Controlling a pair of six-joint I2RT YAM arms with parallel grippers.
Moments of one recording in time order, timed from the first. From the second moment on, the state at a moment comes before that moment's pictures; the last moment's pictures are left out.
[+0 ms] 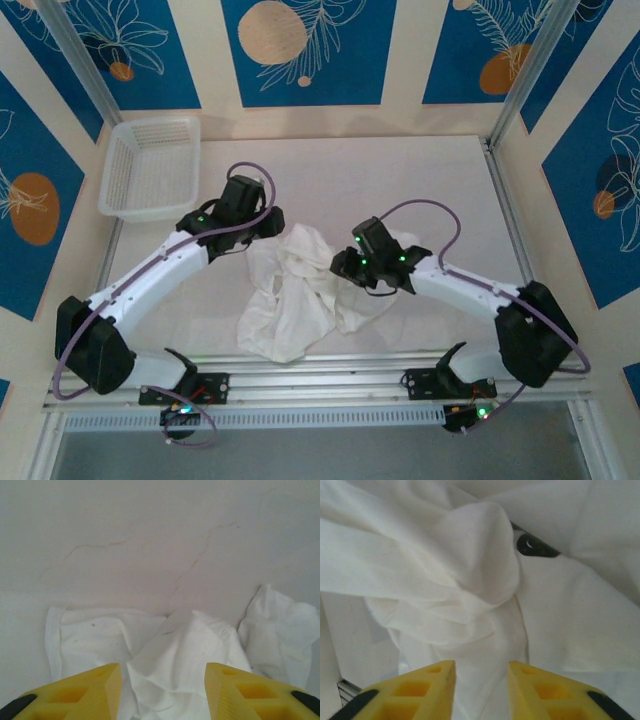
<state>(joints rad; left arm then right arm) -0.58 1.36 1.16 -0.61 -0.08 -0.60 0.70 1.39 0.81 -0.35 -0.18 1.05</state>
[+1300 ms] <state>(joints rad) -0.35 1.57 0.92 -0.61 0.16 -0.58 0.48 1.05 0.91 -0.49 -0.08 0.82</state>
